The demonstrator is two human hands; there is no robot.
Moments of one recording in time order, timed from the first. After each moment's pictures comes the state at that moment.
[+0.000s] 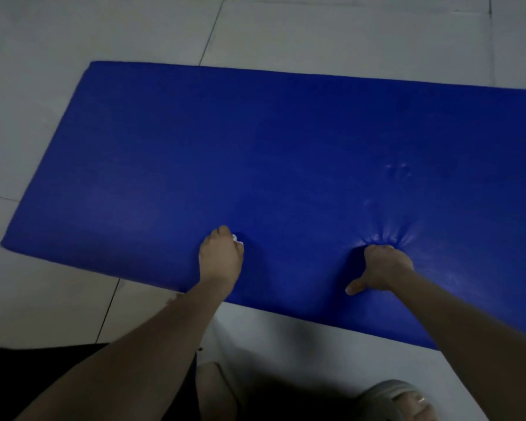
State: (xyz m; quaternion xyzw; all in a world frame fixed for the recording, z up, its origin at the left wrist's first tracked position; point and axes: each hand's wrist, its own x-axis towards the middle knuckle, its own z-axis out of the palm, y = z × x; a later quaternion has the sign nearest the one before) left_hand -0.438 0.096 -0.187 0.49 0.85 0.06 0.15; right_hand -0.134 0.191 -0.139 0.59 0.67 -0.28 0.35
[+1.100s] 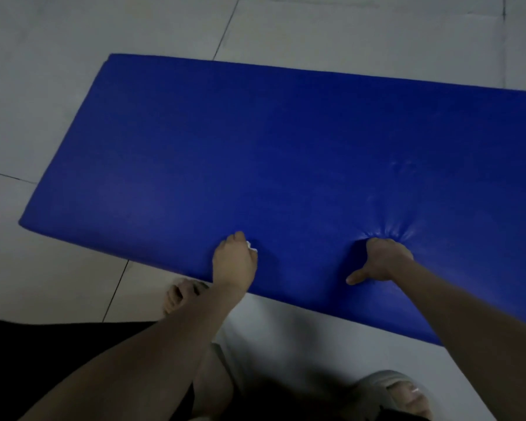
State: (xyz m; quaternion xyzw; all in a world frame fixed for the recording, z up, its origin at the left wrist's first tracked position) left_hand -0.401 0.067 -0.179 0.49 0.85 0.05 0.18; right_hand -0.126 0.193 -0.149 0.57 0.69 -0.28 0.34
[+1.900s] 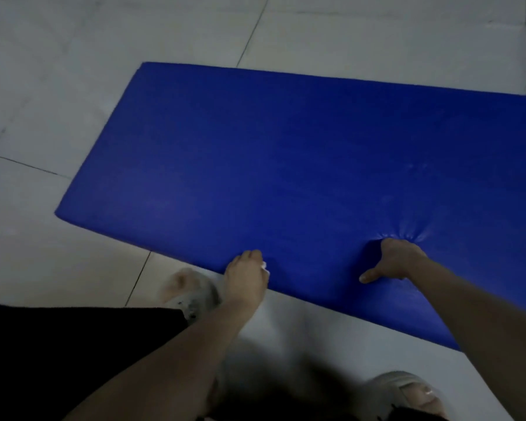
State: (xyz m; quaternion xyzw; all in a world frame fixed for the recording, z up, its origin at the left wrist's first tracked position) left_hand -0.395 0.020 -0.170 0.53 0.83 0.01 0.19; right_hand -0.123 0.195 -0.151 0.57 0.69 -0.30 0.32
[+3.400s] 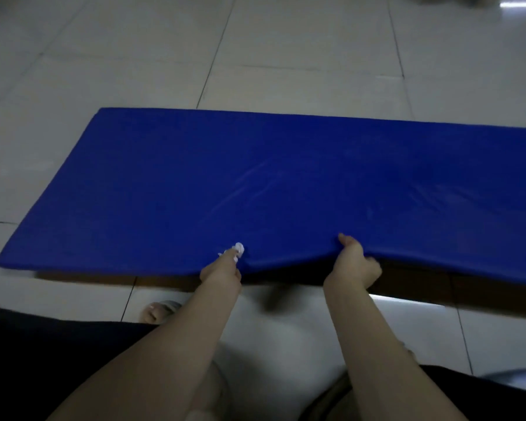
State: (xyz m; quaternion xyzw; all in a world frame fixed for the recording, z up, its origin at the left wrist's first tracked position) left_hand -0.419 0.047 -0.096 -0.32 0.56 0.55 0.53; right_hand -0.231 0.073 -0.023 0.71 -0.07 -0.44 -0.54
